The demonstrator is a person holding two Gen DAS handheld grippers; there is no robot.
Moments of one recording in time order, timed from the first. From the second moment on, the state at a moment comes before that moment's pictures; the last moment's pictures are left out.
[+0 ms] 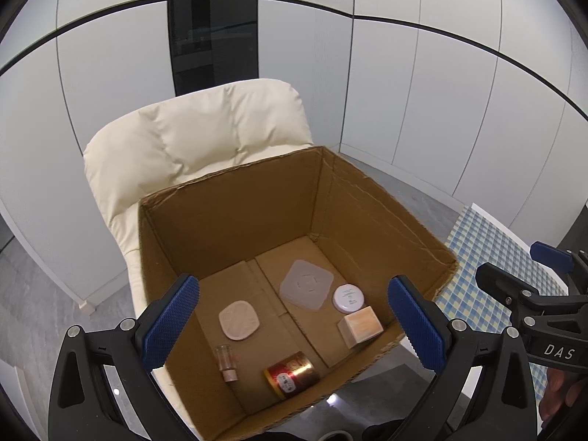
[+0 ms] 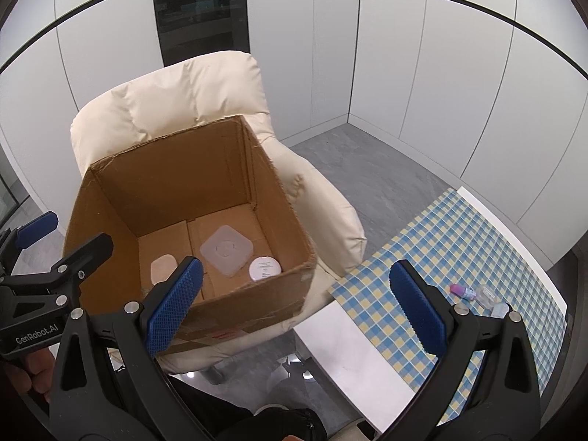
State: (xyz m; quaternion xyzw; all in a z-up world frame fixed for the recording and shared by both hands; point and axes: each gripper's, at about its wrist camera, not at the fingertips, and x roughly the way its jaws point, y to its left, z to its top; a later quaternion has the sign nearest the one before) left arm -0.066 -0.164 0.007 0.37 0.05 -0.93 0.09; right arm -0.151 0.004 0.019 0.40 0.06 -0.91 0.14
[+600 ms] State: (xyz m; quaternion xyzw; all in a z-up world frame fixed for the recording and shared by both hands) left arm -0.082 -0.114 0.005 0.37 0.03 -0.93 0.05; right arm -0.148 0.061 0.020 0.40 0.04 -0.91 0.09
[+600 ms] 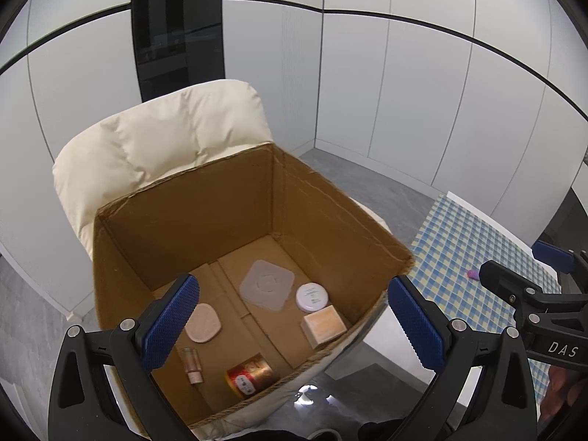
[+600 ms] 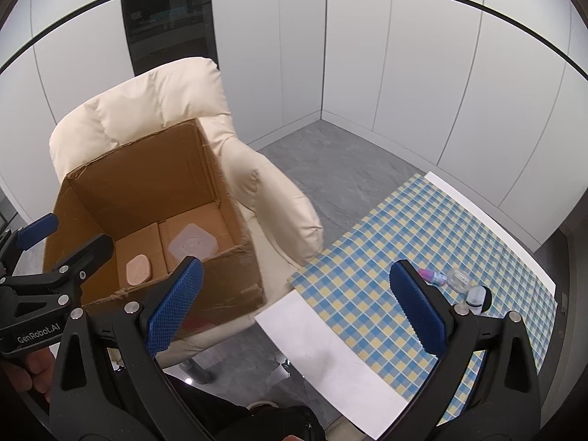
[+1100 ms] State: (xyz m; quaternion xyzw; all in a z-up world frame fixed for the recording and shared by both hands) left arm -0.095 -0.072 0.005 0.37 0.02 -0.93 0.01; right arm -0.141 0.111 0.019 0.40 0.03 -0.91 0.05
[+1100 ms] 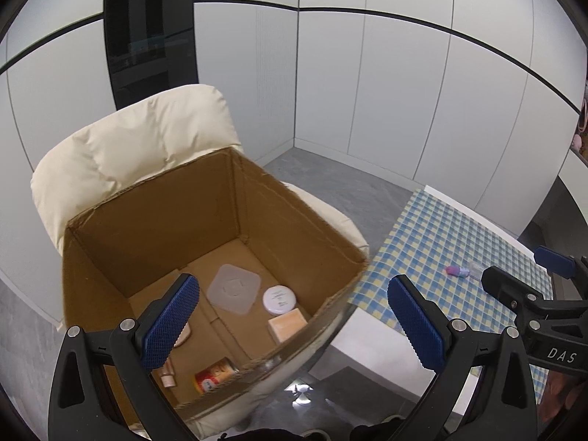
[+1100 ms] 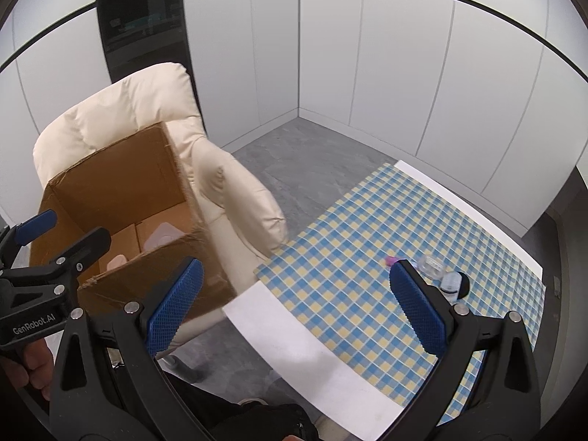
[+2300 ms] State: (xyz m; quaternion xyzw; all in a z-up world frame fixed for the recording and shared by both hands) left arm -0.106 0.000 0.003 0.38 0.00 -0.93 -0.05; right arm -0.118 0.193 0.020 0.40 0.00 -0.91 -0.01
